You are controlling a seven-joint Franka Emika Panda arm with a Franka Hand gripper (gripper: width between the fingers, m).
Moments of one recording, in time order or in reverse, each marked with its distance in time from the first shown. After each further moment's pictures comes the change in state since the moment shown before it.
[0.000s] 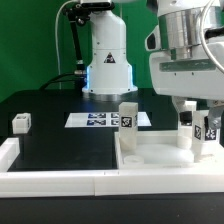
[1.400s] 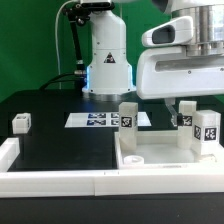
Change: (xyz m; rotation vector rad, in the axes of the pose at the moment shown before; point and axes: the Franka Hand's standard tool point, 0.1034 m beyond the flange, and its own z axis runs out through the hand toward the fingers) arm -0.008 -0.005 -0.001 -0.067 0.014 -1.098
